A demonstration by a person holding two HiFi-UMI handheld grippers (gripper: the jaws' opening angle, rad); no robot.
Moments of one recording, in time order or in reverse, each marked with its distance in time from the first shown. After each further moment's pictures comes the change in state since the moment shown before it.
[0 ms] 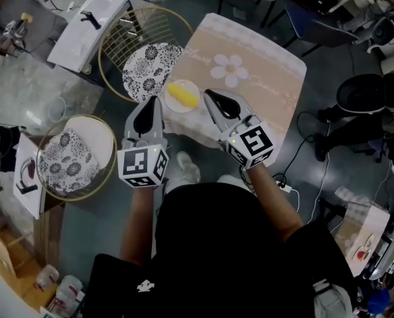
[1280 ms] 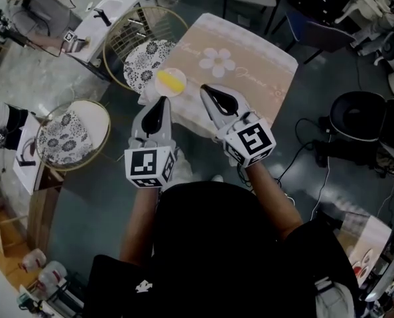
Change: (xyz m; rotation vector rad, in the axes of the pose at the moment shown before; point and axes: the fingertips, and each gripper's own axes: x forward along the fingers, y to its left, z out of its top) left arm -0.077 -0.161 0.003 0.110 -0.058 0.034; right arm -0.144 0.016 0.035 -0.050 -0.121 0.088
